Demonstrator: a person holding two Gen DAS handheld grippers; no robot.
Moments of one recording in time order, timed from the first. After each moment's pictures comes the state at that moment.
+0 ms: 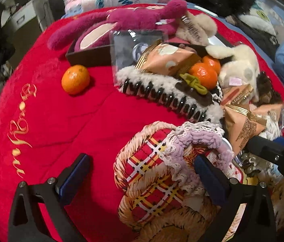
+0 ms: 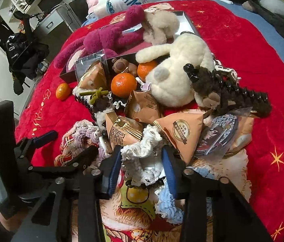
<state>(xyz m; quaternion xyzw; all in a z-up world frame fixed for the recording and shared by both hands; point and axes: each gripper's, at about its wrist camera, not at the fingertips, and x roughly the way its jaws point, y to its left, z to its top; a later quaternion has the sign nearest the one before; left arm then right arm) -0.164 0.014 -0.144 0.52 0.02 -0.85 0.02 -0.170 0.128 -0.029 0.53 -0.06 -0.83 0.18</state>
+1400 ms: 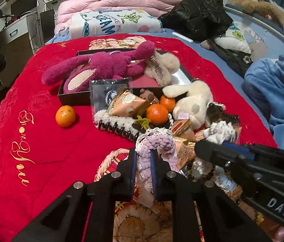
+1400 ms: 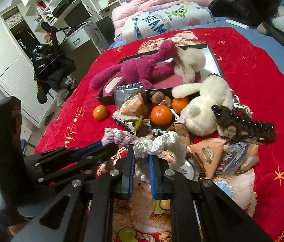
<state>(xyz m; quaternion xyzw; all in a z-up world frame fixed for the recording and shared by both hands) -0.138 0.038 -0.077 0.44 0.05 -0.89 -0.04 -0.153 0.116 0.017 0.45 -0.09 -0.85 0.25</state>
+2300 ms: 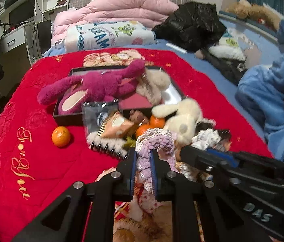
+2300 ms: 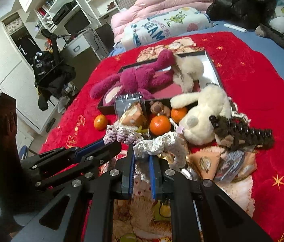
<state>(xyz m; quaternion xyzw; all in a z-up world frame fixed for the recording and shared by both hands) -0.152 0.051 -0.058 0.41 0.05 -0.91 -0.05 -0.158 0.124 0.025 0.42 -0.10 -0.87 0.25</state>
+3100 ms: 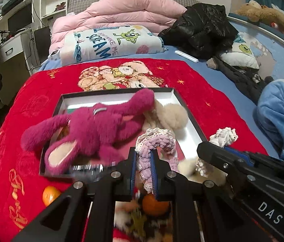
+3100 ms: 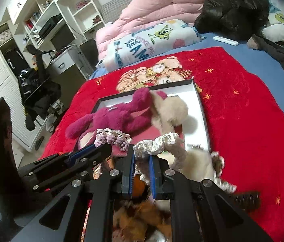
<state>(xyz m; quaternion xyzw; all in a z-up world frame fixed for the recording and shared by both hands) -0.281 0.055 -0.059 0.40 0.03 -0.92 -0.03 -0.263 0.136 0.042 0.40 -0.11 -0.89 0.20</state>
